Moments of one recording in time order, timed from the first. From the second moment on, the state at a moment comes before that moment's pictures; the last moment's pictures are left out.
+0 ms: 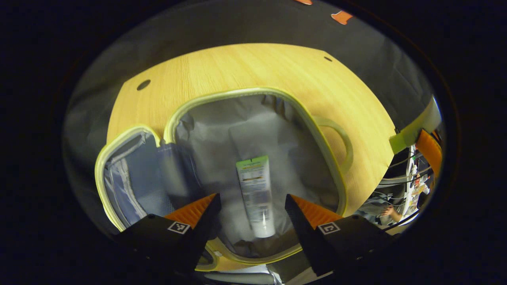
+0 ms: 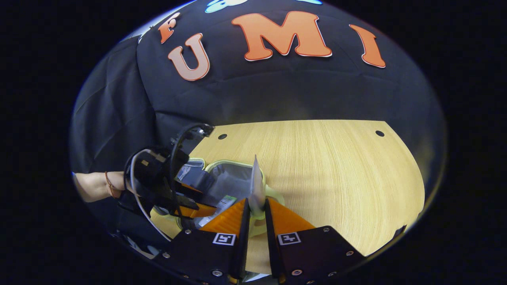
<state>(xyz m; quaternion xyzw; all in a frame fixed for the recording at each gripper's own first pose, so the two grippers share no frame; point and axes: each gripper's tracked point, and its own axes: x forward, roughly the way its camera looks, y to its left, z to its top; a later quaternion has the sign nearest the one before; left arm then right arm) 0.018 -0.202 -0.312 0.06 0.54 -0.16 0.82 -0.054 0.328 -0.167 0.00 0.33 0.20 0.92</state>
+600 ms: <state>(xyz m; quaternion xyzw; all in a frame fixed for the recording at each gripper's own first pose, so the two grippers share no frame) 0.010 -0.136 -0.128 0.04 0.25 -0.05 0.97 -0.057 0.395 -0.166 -0.03 0.42 0.26 0.87</state>
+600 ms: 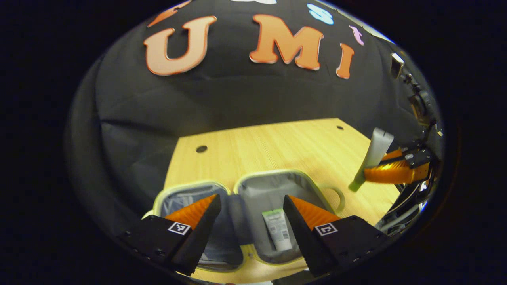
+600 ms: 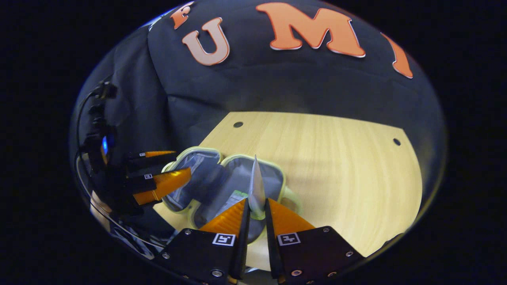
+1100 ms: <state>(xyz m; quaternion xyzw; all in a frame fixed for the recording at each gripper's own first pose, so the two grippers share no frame) -0.035 -0.061 -0.078 0.05 0.15 0.03 0.99 -0.086 0.441 -0.259 -0.05 0.58 0.25 0.77</state>
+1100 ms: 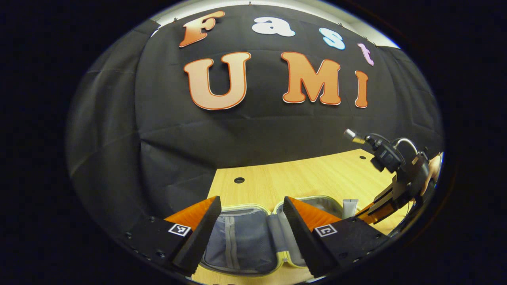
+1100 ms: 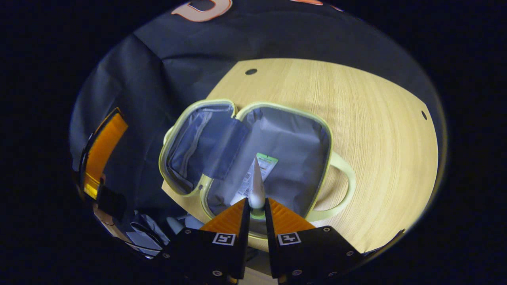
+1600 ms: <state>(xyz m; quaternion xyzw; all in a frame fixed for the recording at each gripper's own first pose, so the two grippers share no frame) -0.048 -0.018 -0.111 0.00 0.18 0.06 0.98 -0.086 0.441 -0.290 0.01 0.62 0.20 0.76</state>
